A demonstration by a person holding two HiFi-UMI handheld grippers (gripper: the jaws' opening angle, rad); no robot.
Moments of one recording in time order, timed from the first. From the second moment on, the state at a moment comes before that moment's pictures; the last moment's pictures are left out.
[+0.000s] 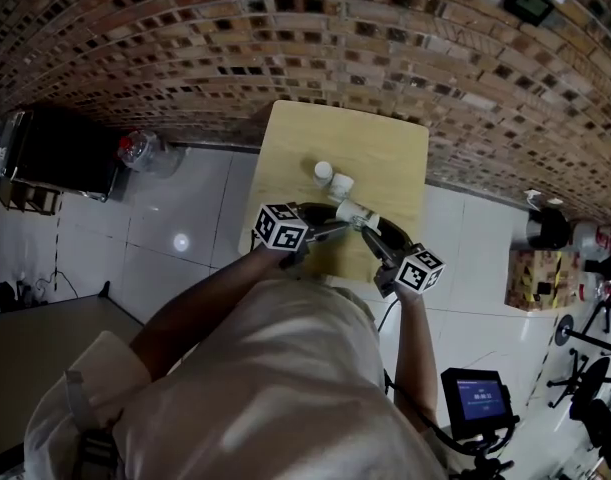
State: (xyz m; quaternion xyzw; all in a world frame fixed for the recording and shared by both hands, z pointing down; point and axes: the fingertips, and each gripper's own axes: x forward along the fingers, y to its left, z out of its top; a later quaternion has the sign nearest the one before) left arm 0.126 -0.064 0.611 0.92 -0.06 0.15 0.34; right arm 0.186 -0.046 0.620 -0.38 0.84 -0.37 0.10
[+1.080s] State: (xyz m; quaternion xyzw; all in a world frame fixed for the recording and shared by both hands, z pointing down) left arm 0.103 -0.053 0.596 0.95 -0.05 0.17 0.27; right arm 0.168 -0.041 0.653 -0.34 0.81 -0.45 0.16
